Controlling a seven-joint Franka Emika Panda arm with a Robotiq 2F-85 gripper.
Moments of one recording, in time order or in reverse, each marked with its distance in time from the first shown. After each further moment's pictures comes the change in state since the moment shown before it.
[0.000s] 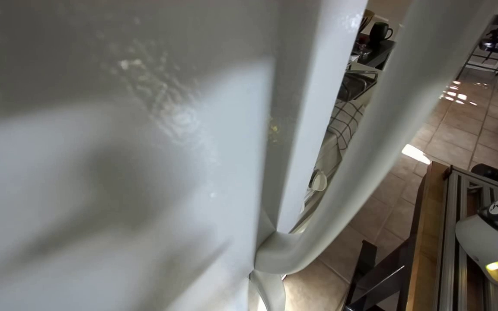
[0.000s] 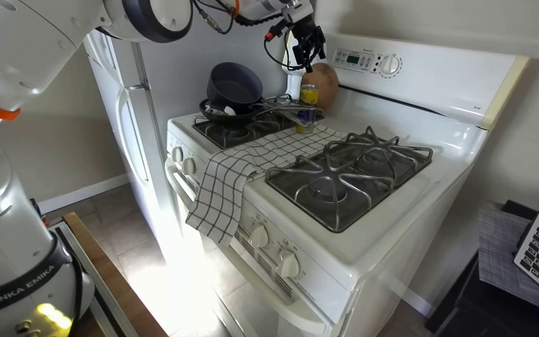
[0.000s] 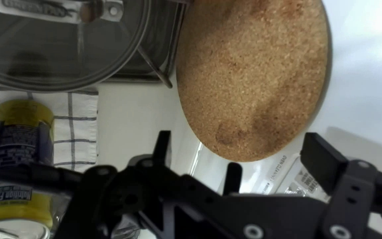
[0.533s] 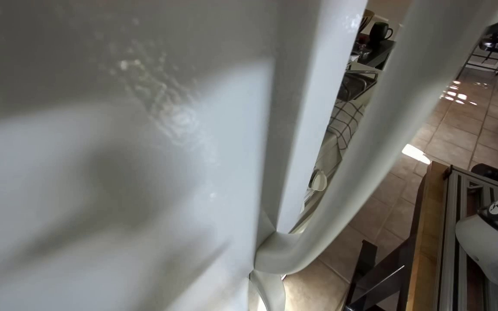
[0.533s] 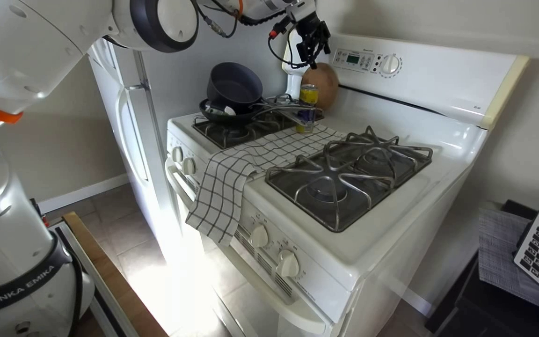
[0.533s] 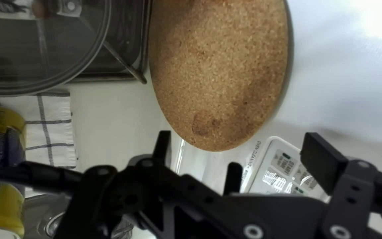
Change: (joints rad) arm -0.014 0.054 -0.003 0.096 0.002 0.019 0.034
